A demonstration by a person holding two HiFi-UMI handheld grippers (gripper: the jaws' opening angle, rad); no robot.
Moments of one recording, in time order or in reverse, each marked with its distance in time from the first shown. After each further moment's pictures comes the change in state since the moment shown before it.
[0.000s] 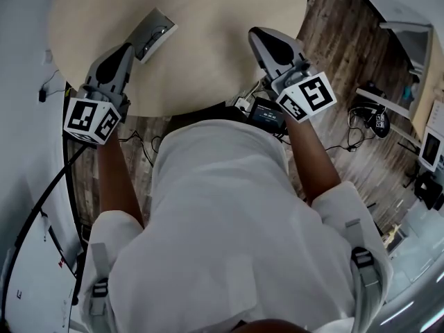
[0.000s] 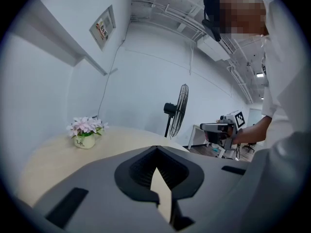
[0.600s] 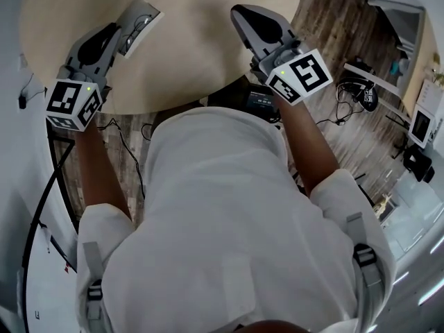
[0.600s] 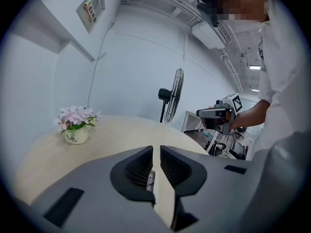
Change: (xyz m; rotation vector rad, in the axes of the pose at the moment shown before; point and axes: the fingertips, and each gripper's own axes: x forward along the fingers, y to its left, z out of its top) left arm 0.038 0.035 -0.035 0.067 0.169 -0.108; right arm 0.048 0.000 -0.022 0.015 0.083 0.002
